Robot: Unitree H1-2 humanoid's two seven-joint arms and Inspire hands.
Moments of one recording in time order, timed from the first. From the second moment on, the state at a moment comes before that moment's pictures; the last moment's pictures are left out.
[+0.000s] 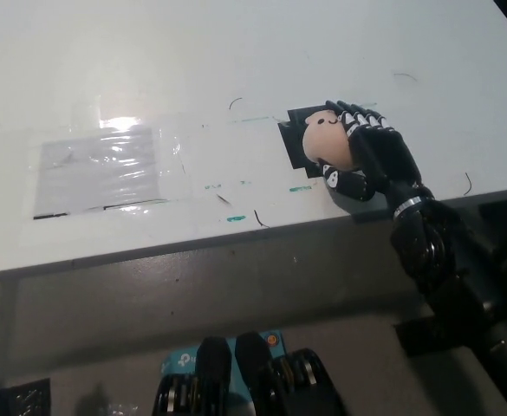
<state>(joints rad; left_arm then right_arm) -0.11 0.48 0.32 0.56 -0.35 -0.03 -0.45 -0.77 -0.21 0.40 0.63 -0.67 0.01 -0.14</state>
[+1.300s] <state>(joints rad) -0.11 0.48 0.33 0.56 -0.35 -0.03 -0.44 -0.70 -0.30 0.39 0.26 -0.71 0.24 0.13</state>
